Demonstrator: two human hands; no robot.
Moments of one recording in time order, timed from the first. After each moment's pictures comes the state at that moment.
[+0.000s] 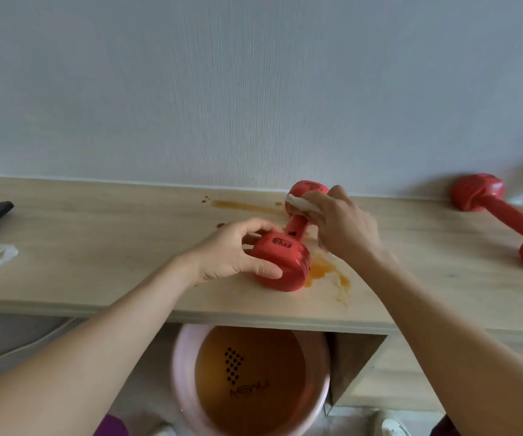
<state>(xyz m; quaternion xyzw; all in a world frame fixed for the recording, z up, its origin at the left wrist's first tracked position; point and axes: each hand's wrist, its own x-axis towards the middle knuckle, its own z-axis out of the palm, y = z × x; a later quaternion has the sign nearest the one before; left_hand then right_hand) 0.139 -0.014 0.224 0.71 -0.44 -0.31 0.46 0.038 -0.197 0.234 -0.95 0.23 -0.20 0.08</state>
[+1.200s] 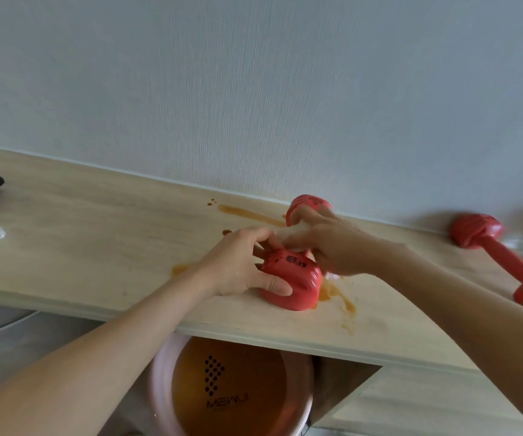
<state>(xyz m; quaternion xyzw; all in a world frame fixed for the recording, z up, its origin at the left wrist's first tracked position) 0.141 -0.012 0.221 0.74 -0.44 -0.19 0.47 0.061 -0.190 0.265 -1.00 -0.03 0.04 -0.03</state>
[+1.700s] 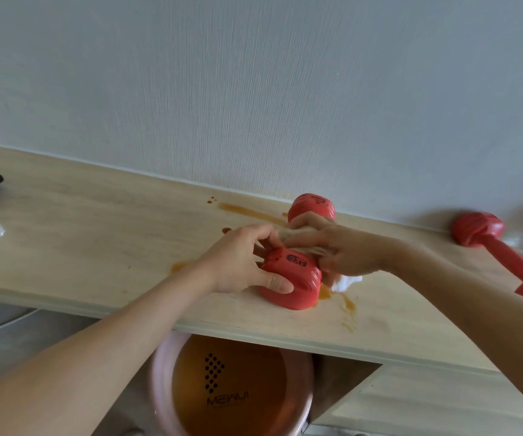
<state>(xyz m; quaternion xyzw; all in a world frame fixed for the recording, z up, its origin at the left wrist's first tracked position) 0.142 -0.013 0.221 0.74 -0.46 -0.18 0.46 0.054 -0.205 0.263 -0.98 -0.03 0.13 0.14</state>
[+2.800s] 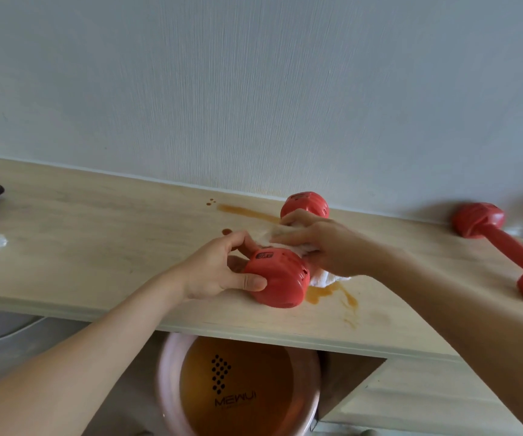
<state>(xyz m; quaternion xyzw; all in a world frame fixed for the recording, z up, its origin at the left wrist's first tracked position) 0.160 0.011 0.200 0.66 -0.43 -0.31 0.53 0.057 -0.193 0.253 -0.99 -0.04 0.01 0.09</state>
